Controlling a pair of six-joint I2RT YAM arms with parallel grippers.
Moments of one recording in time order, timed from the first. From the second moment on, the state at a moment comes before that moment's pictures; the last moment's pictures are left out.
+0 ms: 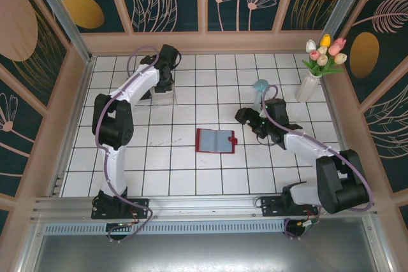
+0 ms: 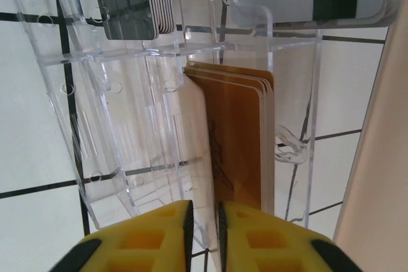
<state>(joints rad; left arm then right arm) -0.37 2.12 1.85 -0.88 -0.29 -2.01 0.29 1.31 0.58 -0.02 -0.37 0.80</state>
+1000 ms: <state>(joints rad) -0.33 2.06 1.80 -0.81 -0.37 -1.56 0.29 1.31 0.57 -0.02 -0.37 0.80</state>
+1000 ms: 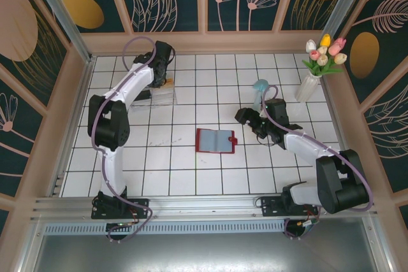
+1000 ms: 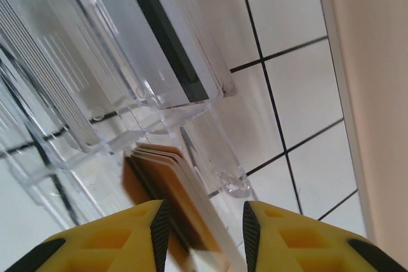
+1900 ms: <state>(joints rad) -0.33 1.74 1.33 -0.38 -0.09 -0.83 0.39 1.37 0.65 -0.02 -0.38 0.81</state>
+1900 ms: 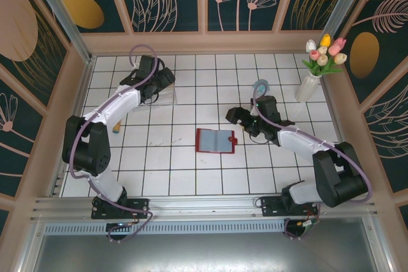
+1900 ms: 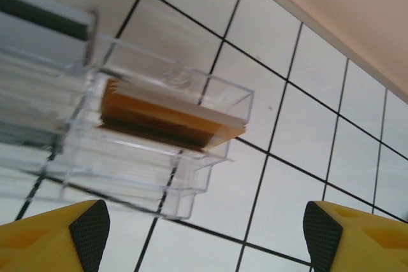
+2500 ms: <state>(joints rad) -0.33 1.96 1.52 -0.38 -0.01 -0.81 0.41 1.39 0.68 -0.04 -0.36 0.81</state>
